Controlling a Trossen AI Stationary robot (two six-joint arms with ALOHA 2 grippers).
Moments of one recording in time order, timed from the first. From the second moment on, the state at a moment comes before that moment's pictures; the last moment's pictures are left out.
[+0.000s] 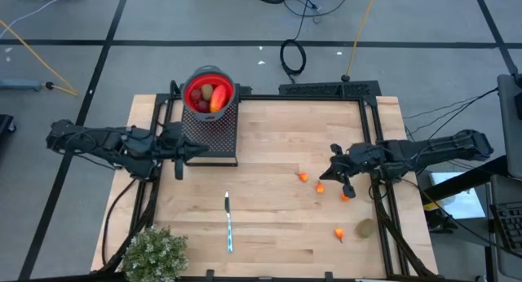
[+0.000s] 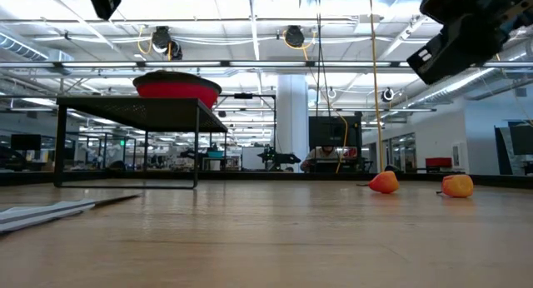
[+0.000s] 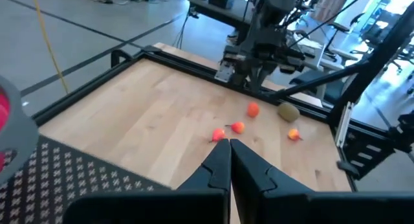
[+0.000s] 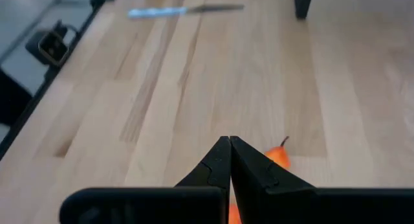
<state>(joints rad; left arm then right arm) -0.22 0.66 0.77 -0.38 -0.36 -0.38 0.11 0.75 0.52 -0.40 -0.12 0.07</state>
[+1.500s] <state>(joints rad) -0.22 0.18 0.41 -0.34 -0.23 -0.29 0.38 1.26 0.99 -1.24 -0.21 0.17</state>
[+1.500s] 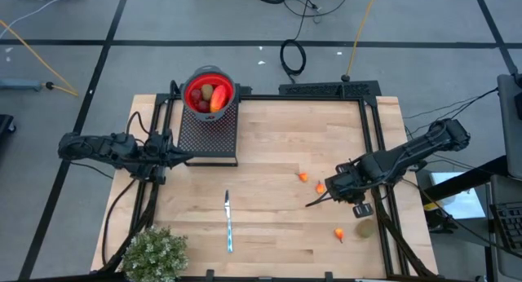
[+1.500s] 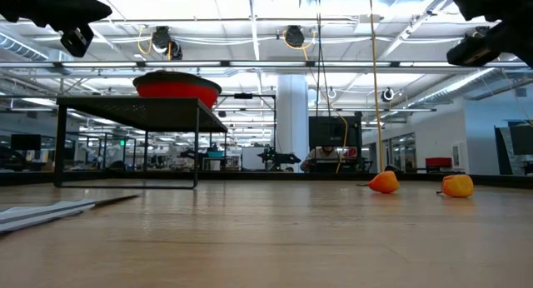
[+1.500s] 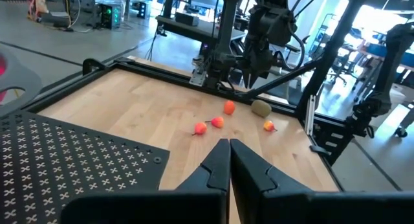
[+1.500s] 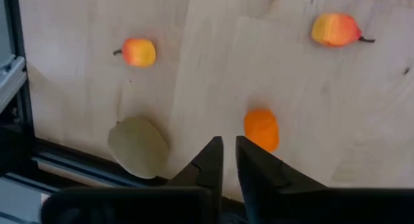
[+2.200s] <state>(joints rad) -0.22 0.18 0.41 -0.34 -0.23 -0.29 0.38 1.26 0.87 -1.21 -0.21 0.22</state>
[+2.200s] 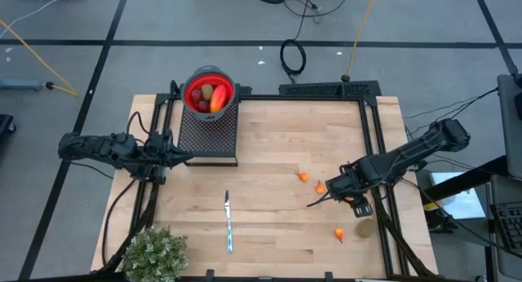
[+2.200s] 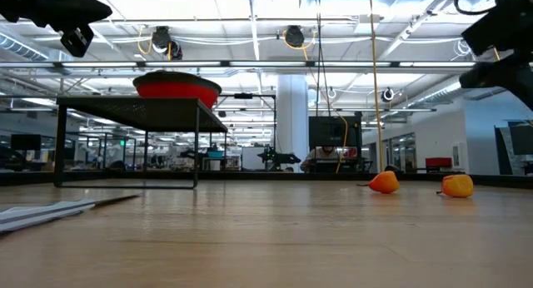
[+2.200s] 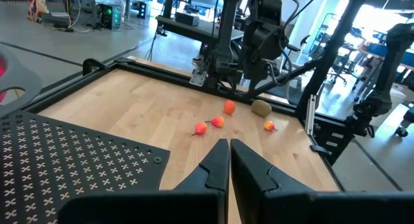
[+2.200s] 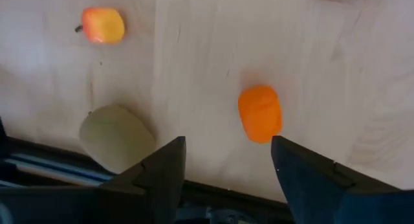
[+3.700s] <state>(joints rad) -0.22 0.18 0.41 -0.34 -0.23 -0.30 0.38 1.26 0.63 -0.94 -0.10 0.20</state>
